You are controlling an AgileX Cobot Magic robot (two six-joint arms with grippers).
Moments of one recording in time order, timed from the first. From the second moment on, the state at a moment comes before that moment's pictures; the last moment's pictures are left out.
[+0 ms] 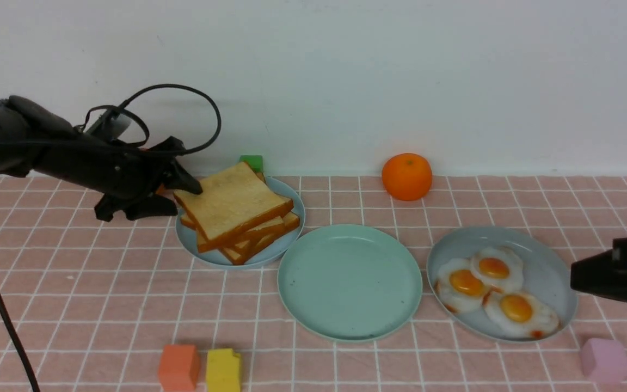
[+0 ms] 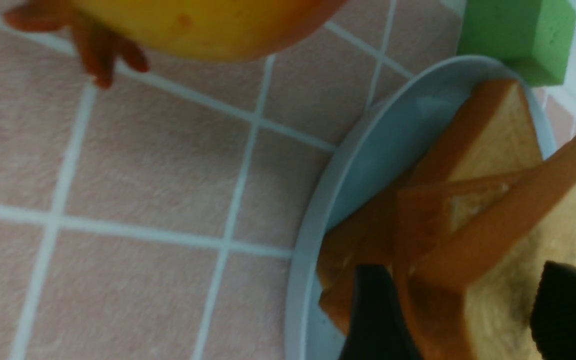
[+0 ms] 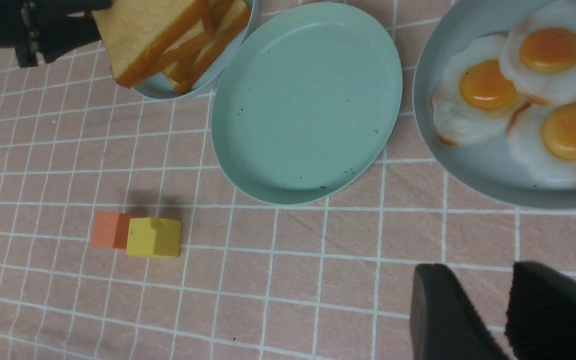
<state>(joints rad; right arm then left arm) 0.08 0.97 -0.77 0.60 0.77 -0.21 0.05 2.14 -1.57 -0.94 0.67 0.21</state>
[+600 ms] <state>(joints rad) 0.08 0.97 -0.78 0.60 0.78 -0.21 0.05 2.14 -1.58 -0.96 0.64 0.34</state>
